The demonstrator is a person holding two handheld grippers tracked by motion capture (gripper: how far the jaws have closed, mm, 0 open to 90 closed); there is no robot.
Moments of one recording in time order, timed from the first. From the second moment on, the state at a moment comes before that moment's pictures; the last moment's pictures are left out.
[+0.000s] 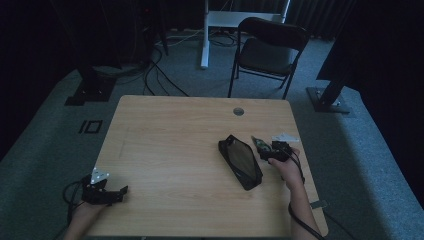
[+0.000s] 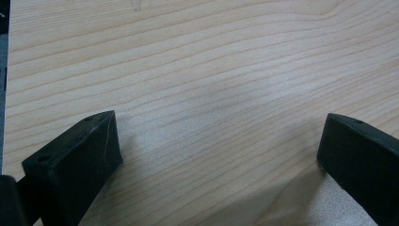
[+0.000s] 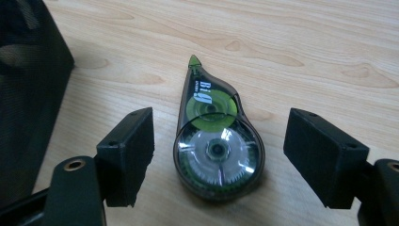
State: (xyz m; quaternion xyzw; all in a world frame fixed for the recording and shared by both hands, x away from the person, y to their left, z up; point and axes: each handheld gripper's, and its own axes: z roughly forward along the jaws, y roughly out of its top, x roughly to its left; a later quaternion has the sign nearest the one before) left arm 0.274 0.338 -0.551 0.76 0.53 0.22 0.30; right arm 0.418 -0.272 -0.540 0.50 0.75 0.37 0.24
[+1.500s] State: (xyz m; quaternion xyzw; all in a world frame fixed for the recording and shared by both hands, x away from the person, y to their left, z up) left arm 0.274 0.338 -0.551 0.76 0.53 0.22 0.30; right arm 0.439 -0.260 -0.538 0.53 0.75 0.33 0.22
